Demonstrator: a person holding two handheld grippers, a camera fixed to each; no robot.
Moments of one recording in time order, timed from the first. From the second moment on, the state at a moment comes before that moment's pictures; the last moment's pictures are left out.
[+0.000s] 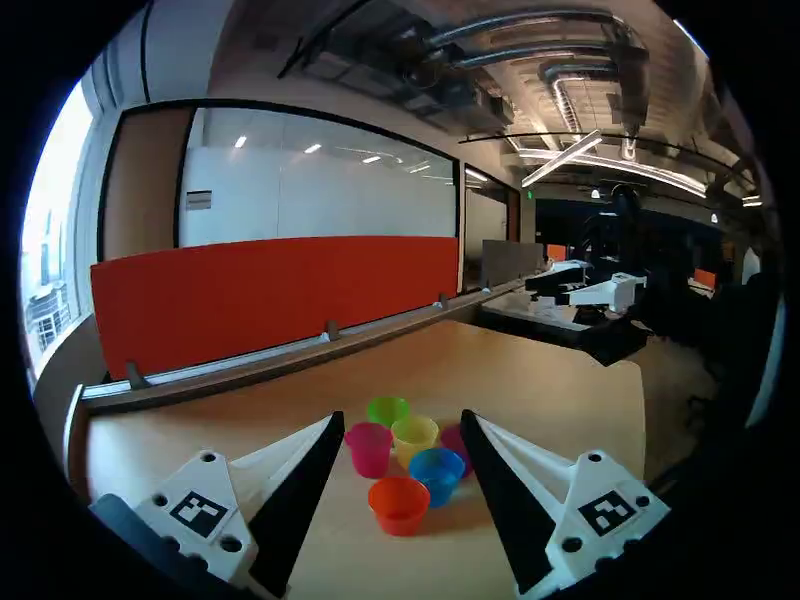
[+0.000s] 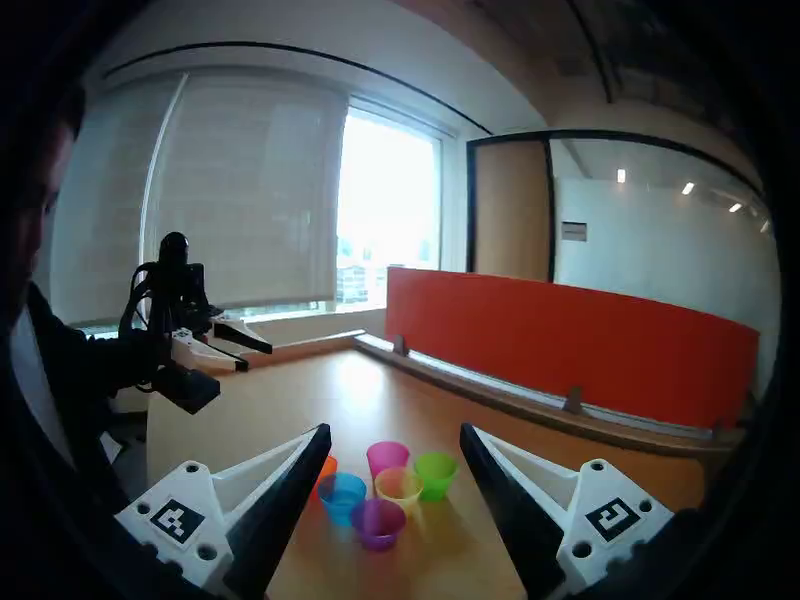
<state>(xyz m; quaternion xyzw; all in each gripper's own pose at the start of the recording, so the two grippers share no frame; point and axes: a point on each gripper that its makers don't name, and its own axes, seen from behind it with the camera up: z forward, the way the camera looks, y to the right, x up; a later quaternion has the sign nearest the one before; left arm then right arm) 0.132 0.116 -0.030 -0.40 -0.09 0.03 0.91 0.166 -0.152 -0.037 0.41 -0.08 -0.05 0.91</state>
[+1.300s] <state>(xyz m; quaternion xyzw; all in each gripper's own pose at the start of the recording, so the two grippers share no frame) 0.037 0.160 -0.052 -0.48 -0.19 0.09 0.85 0.106 -0.141 -0.031 0.42 -0.15 -0.13 0.89</state>
